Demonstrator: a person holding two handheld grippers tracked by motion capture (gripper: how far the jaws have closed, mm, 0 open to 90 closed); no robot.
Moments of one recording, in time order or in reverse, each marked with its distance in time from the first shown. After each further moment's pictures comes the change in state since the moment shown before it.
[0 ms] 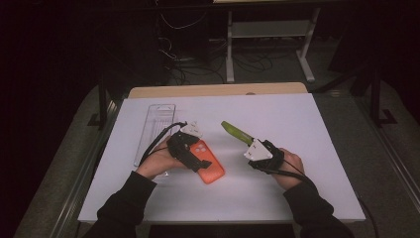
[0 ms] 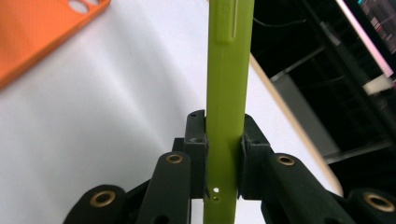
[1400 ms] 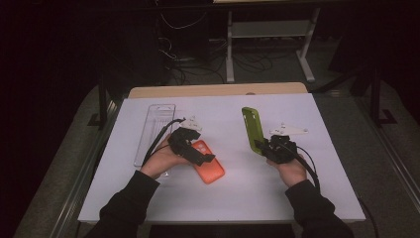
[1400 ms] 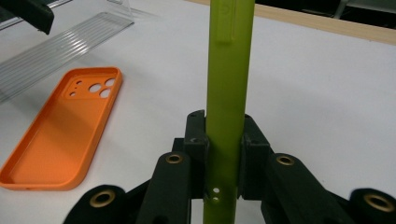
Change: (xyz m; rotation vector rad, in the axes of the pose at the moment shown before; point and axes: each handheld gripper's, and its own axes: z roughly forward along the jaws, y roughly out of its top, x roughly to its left) left arm 0.004 0.008 0.002 -0.107 0.021 -0.110; right arm -0.041 -0.023 0.002 -0.021 0.273 0.693
